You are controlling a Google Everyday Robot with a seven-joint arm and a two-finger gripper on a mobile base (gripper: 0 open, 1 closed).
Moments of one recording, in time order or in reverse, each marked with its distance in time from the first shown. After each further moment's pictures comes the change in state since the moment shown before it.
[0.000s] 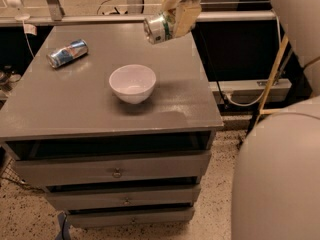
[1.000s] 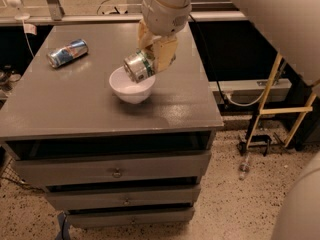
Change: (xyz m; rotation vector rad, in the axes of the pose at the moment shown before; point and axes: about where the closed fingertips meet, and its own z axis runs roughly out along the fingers) arm -0.071 0.062 0.045 -0.169 -0.010 -0.133
